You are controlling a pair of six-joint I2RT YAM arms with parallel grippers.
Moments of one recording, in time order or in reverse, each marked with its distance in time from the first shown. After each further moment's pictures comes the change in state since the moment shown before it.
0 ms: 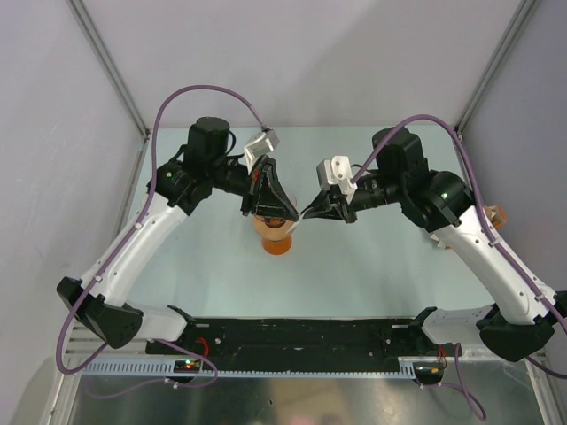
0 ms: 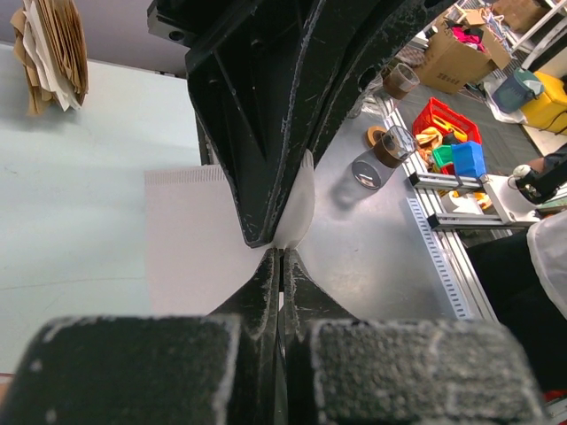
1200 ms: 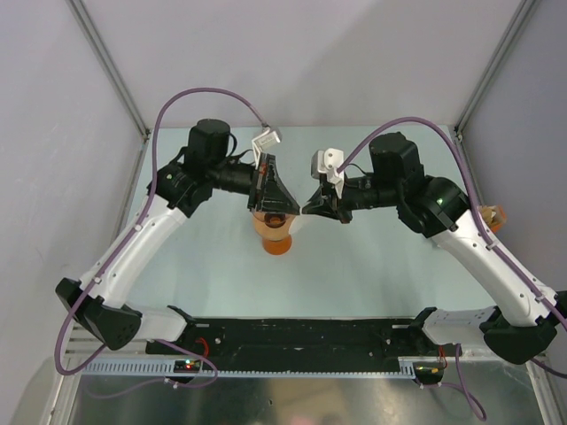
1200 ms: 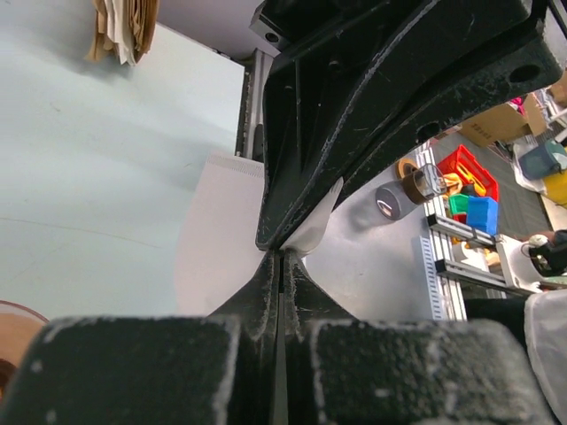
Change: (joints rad) left arm -0.008 -0.007 -0.015 0.006 -0.205 -0.172; right arm 0.039 -0.023 -0.066 0.084 0.204 0.204
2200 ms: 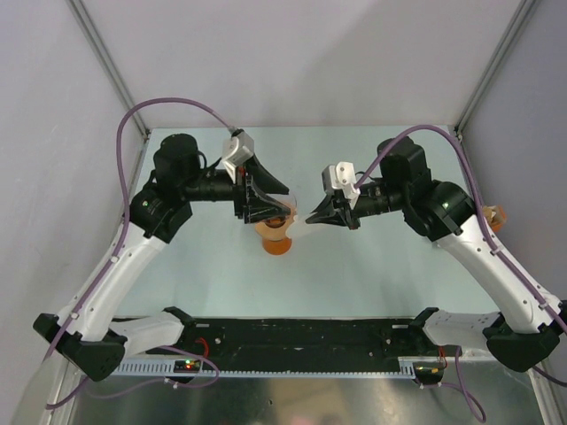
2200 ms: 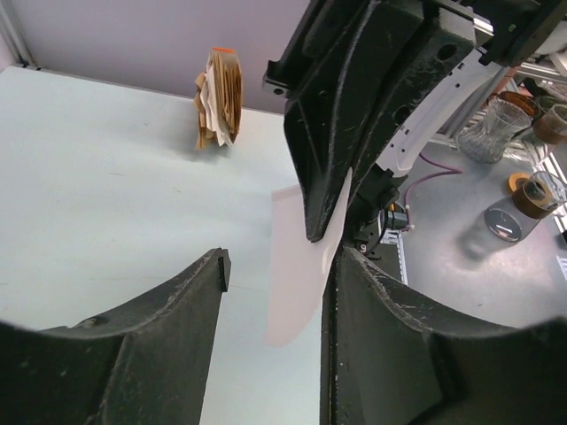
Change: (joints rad) left arm 0.034 -0.208 -0.163 0.250 -0.118 0.121; right arm -0.059 -0.051 -0.067 -0.004 -0.183 -0.145
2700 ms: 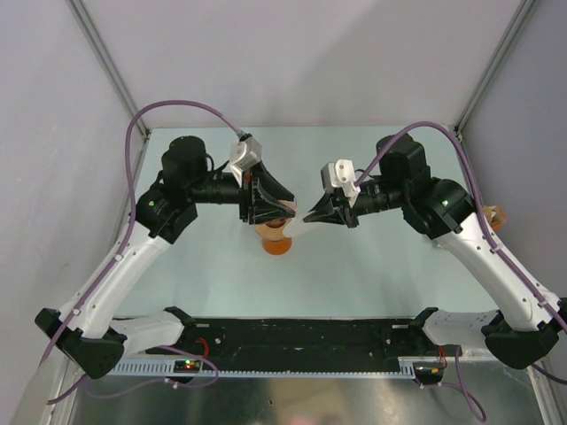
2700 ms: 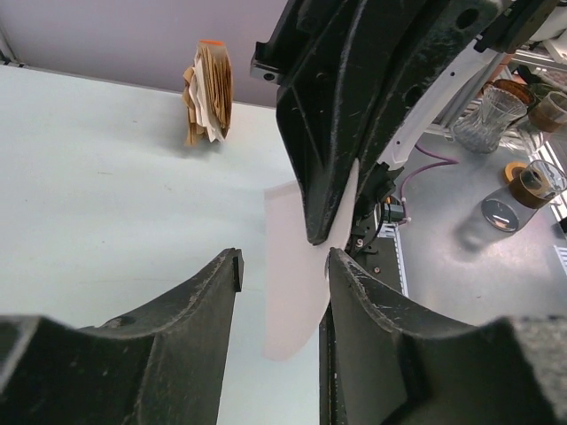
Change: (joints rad) left arm -0.046 0.008 -0.016 0.006 -0.005 0.028; right arm 0.010 0.021 0.034 -0.002 -0.019 0.002
